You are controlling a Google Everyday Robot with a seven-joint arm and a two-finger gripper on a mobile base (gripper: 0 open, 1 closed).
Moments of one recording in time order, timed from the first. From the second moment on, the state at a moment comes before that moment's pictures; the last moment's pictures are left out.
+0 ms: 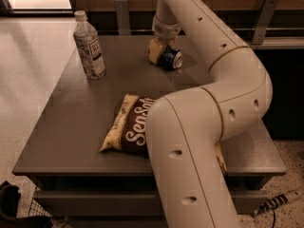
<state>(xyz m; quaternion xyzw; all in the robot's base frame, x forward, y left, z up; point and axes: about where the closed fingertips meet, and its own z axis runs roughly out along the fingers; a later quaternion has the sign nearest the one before) 0.791 -0.057 0.821 -0.40 0.91 0.01 0.12</state>
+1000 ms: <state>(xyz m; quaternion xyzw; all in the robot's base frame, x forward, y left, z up) 0.744 -0.107 0.903 -0.36 0.90 -0.01 0.23</state>
